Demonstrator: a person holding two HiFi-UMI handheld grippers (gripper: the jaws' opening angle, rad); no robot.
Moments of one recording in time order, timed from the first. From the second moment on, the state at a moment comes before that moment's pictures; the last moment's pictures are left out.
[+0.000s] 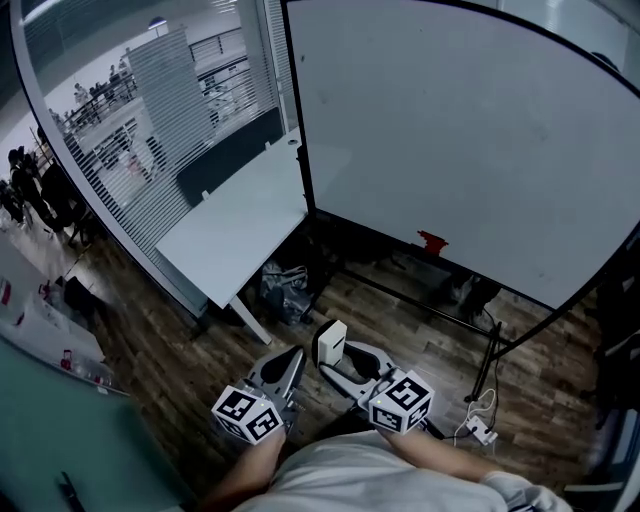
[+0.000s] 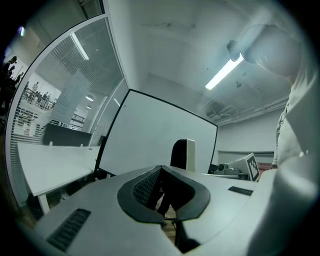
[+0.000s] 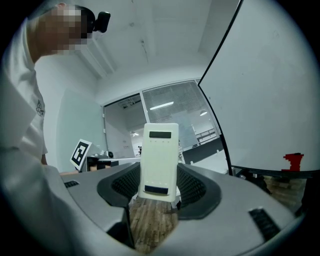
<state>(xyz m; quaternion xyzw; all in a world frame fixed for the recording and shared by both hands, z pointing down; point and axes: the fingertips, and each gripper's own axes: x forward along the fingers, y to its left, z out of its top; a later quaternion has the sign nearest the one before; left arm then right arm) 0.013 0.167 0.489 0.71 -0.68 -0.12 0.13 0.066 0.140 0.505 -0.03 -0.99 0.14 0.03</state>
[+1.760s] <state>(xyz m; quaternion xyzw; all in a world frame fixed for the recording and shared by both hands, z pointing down) -0.189 -0.205 0.476 0.82 -0.55 -0.11 0.13 -0.106 -0.198 0.476 0.14 -0.99 0.08 0.01</state>
